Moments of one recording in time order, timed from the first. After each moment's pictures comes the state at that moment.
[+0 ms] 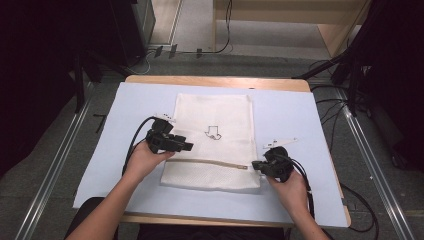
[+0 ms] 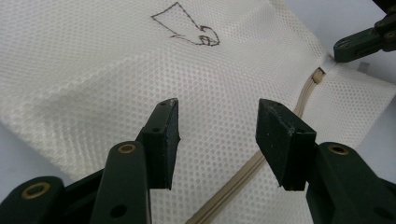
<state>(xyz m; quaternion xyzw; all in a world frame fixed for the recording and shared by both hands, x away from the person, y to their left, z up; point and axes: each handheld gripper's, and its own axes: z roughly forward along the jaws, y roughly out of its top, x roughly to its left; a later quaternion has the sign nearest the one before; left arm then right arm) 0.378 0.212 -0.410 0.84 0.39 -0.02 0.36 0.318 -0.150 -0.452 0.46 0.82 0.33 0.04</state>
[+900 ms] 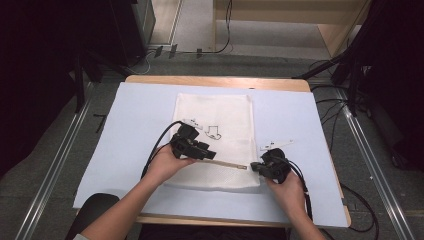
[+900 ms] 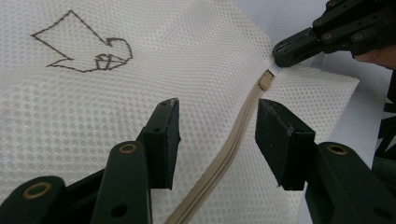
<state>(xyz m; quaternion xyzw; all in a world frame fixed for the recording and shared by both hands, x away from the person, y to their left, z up) 0.369 0.145 -0.416 0.87 0.34 -0.05 0.35 0.319 -0.145 -0.463 0.46 0.82 0.33 0.05</state>
